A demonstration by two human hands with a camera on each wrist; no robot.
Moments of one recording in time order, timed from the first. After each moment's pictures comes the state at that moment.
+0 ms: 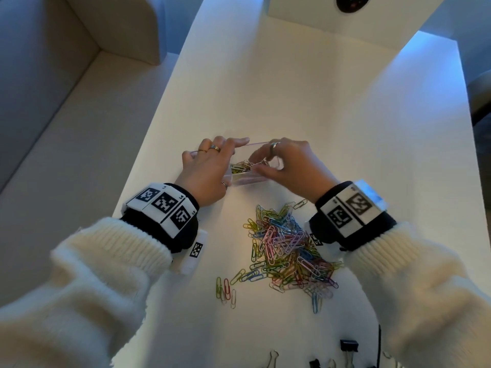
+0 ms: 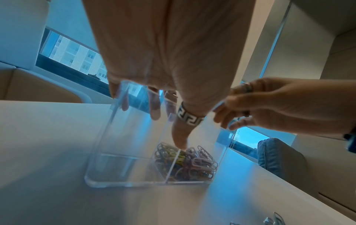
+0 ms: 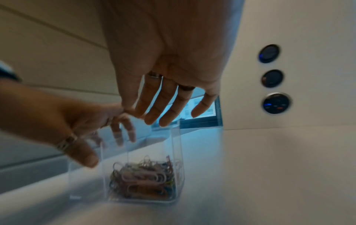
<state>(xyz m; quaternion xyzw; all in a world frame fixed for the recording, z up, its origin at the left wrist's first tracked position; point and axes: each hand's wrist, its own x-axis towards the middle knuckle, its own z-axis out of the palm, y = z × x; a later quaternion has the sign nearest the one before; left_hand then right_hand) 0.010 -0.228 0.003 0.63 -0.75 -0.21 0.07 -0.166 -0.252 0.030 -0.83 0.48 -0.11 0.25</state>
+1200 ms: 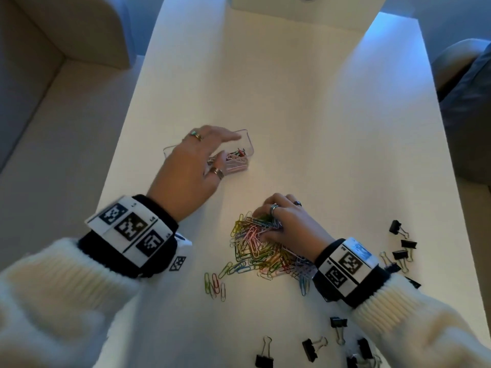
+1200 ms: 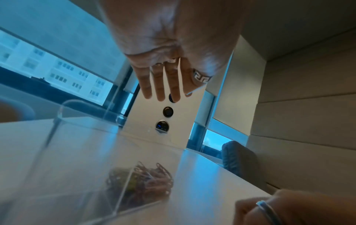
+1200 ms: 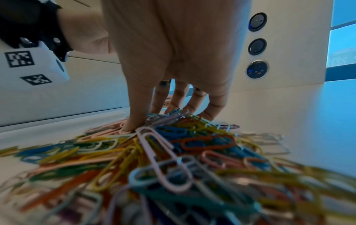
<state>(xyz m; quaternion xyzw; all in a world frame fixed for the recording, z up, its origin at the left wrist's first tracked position) -0.006 -0.204 0.041 0.50 -0.78 -0.21 0.31 -0.213 -0.160 -0.020 -0.78 0.54 0.02 0.32</state>
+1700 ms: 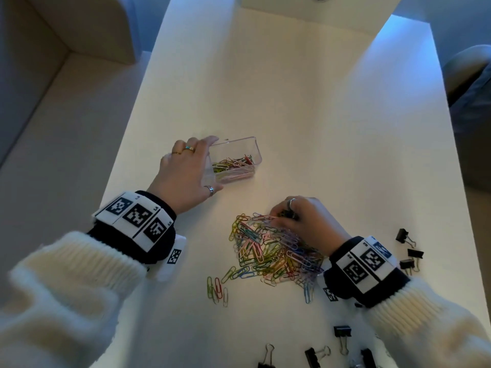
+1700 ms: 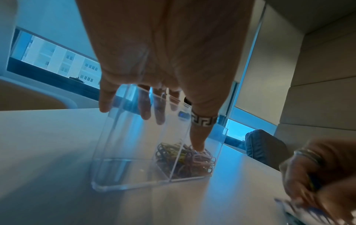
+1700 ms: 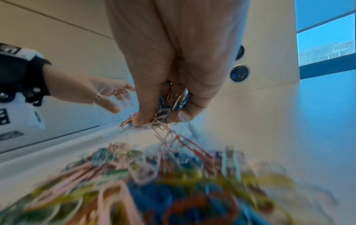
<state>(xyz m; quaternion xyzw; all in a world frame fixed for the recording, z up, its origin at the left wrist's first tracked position) 0.012 -0.223 0.010 0.63 -0.74 -0.21 0.04 -0.221 -0.177 -0.011 -0.72 0.58 -0.05 0.37</state>
